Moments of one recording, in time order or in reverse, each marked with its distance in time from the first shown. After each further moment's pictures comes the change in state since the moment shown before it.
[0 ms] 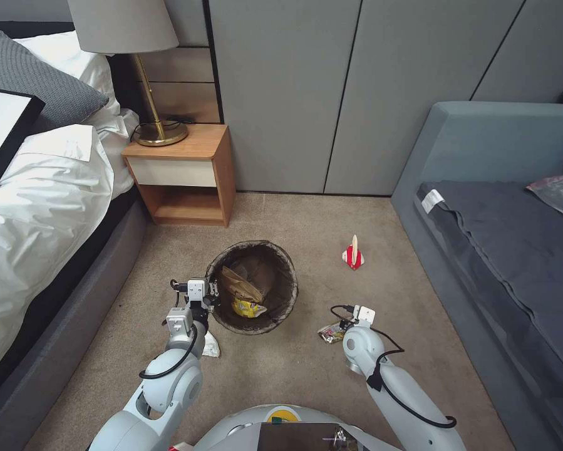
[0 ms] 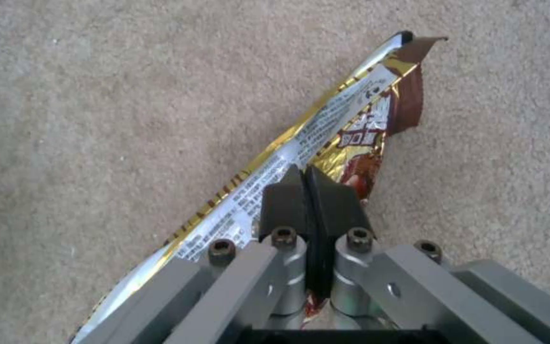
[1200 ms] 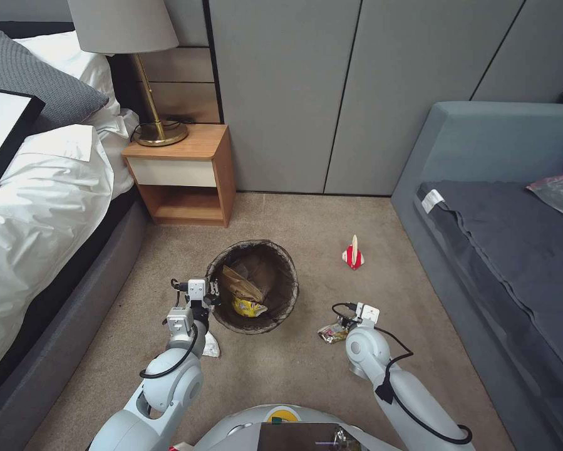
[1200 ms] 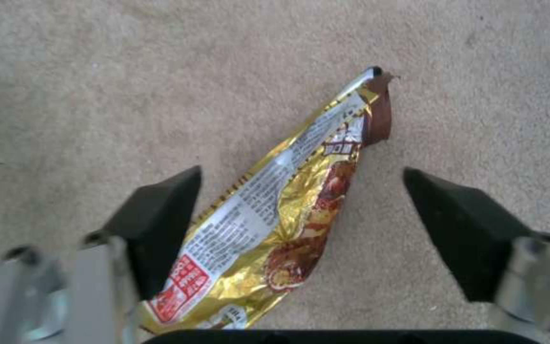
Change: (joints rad) left arm -0.005 0.001 0.006 0.000 0.002 0.000 -0.001; right arm -0.049 -0.035 0.000 0.146 0.020 -0.034 0.082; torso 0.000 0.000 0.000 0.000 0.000
